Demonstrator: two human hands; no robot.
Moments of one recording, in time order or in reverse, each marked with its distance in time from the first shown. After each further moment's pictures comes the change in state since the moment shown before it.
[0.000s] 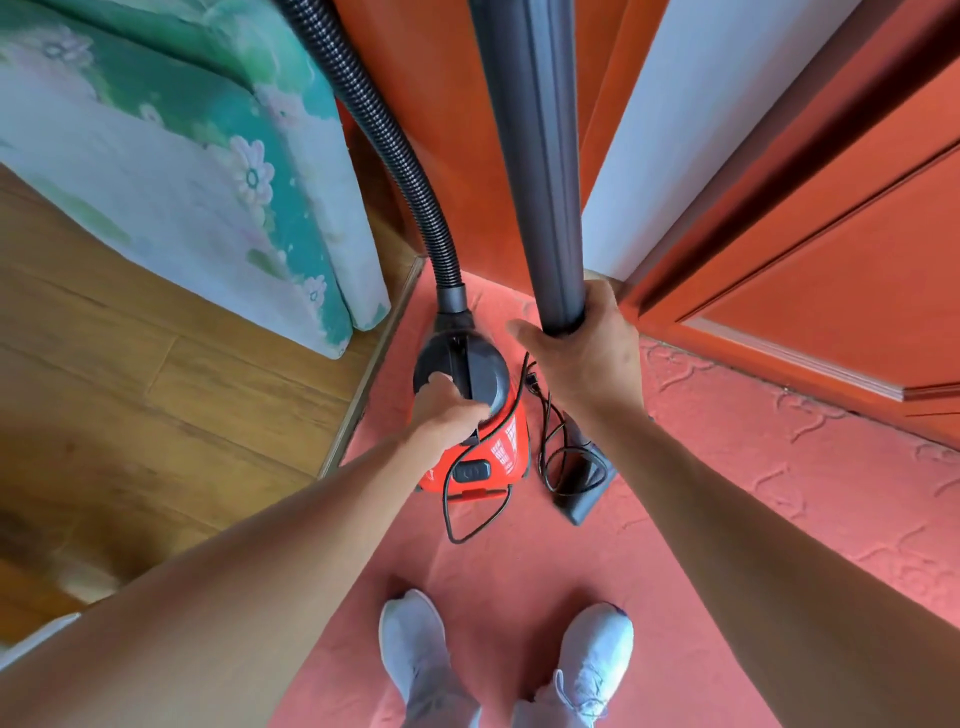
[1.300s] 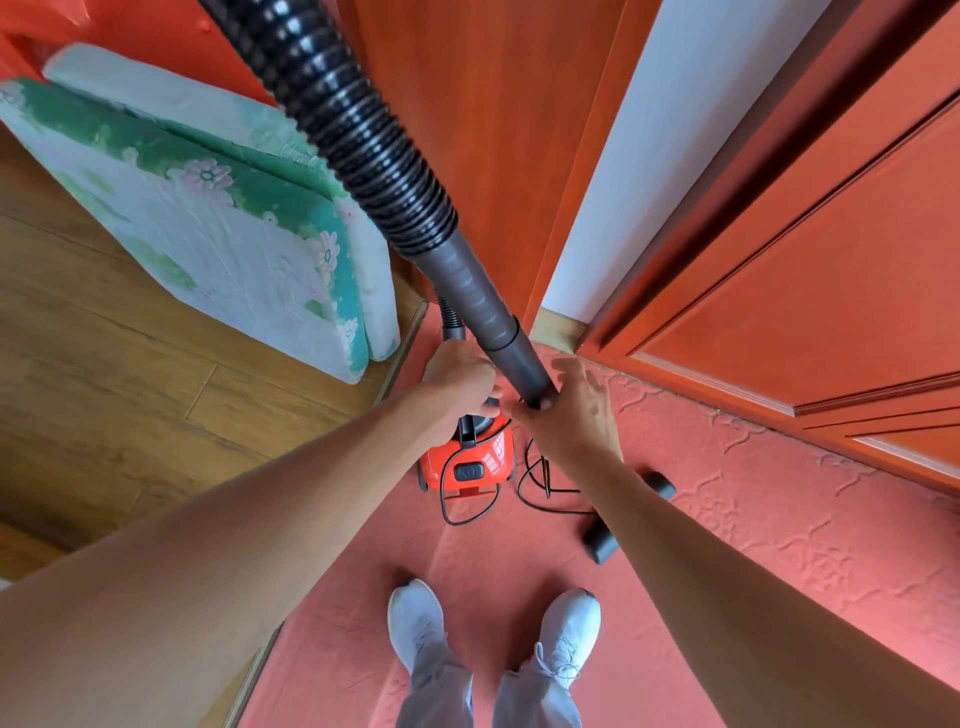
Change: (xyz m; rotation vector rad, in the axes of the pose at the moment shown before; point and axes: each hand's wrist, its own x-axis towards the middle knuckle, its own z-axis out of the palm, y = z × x) left_hand -0.161 0.096 -0.102 -0.524 -0.139 0.004; right_hand -0.087 -0.057 -0.060 -0.263 -0.113 0.100
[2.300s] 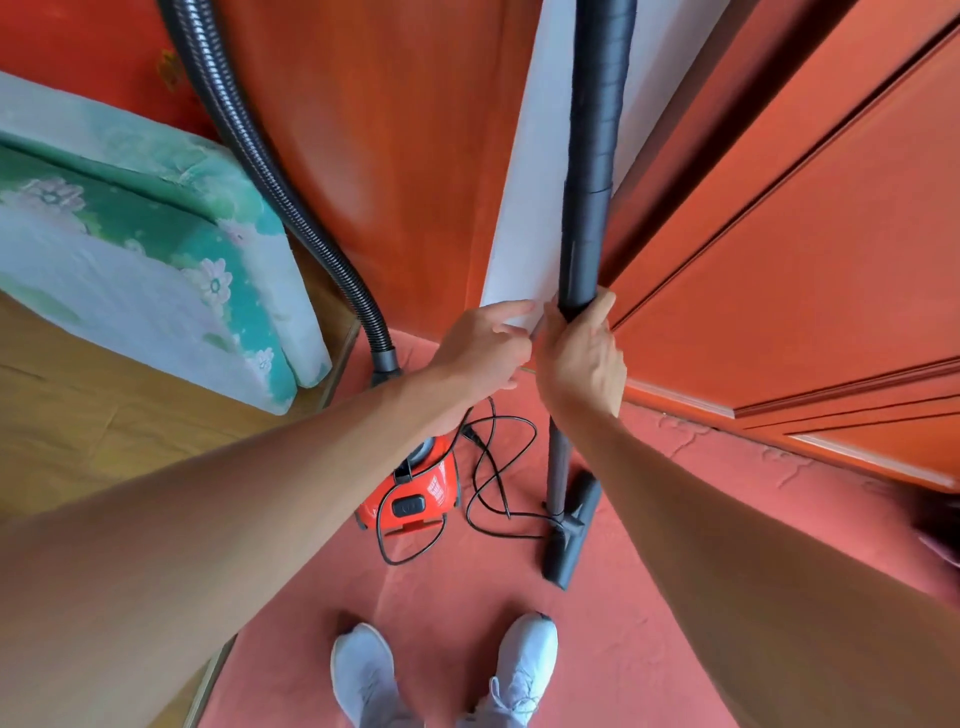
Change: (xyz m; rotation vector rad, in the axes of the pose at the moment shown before) left_hand 0.015 0.057 0.082 0.179 -0.267 0.358; right_hand 0.093 0.015 -0.061 0.013 0.369 0.024
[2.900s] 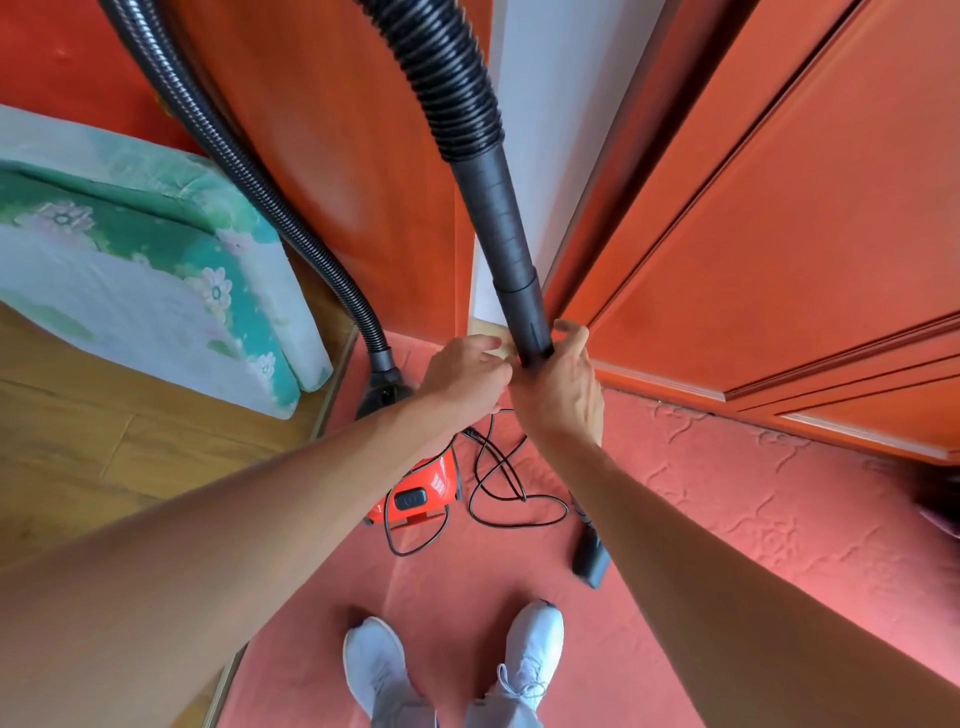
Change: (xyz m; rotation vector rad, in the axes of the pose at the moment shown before) left_hand -0.027 -0.020 0.017 0.152 0.093 -0.075; right_hand -0.045 0.022 -0.009 0.057 -0.075 0.022
